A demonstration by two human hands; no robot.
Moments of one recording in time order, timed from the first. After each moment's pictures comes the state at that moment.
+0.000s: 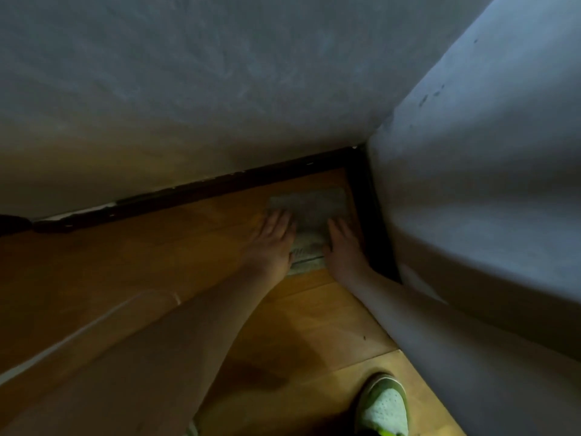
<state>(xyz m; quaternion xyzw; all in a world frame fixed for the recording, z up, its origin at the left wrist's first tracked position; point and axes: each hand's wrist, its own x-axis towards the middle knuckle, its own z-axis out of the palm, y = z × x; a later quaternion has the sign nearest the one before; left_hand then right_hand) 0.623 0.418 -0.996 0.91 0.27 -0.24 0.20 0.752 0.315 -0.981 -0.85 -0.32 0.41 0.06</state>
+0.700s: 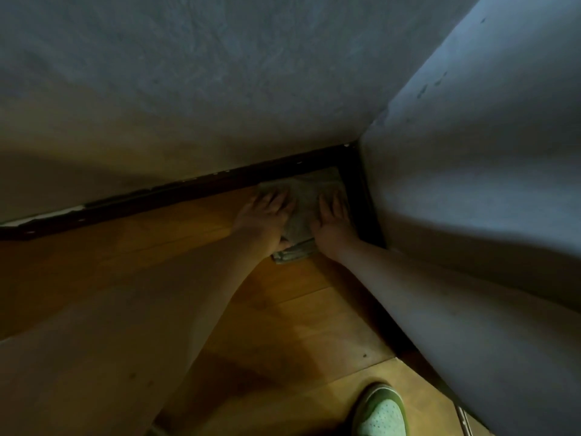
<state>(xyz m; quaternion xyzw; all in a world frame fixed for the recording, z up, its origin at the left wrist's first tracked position) 0.670 0.461 -0.998 0.91 0.22 -0.33 0.15 0.787 0.352 -1.007 -0.85 -0.32 0.41 -0.01</state>
